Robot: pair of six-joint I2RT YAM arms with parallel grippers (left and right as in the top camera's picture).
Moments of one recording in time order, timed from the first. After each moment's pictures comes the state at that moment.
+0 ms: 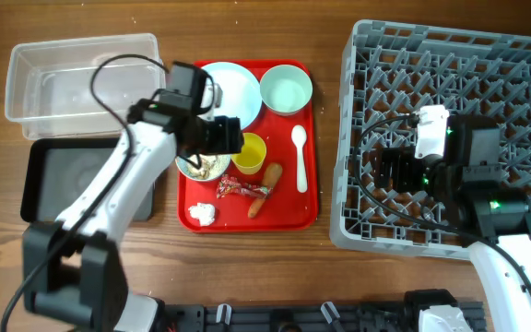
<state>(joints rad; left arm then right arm) -0.30 1.66 1.21 -0.79 0.22 -0.31 0.05 1.02 0.93 -0.81 -0.18 0.01</state>
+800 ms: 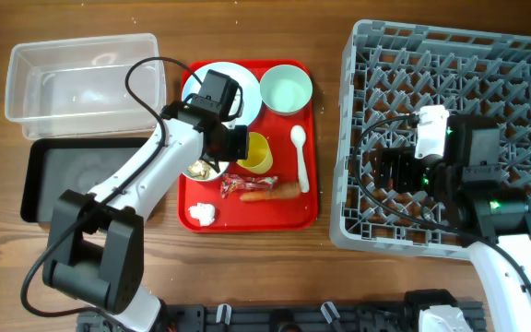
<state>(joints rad) -0.39 1.76 1.21 -0.74 0.15 -0.32 0.05 1.02 0.93 -0.81 -0.17 0.01</state>
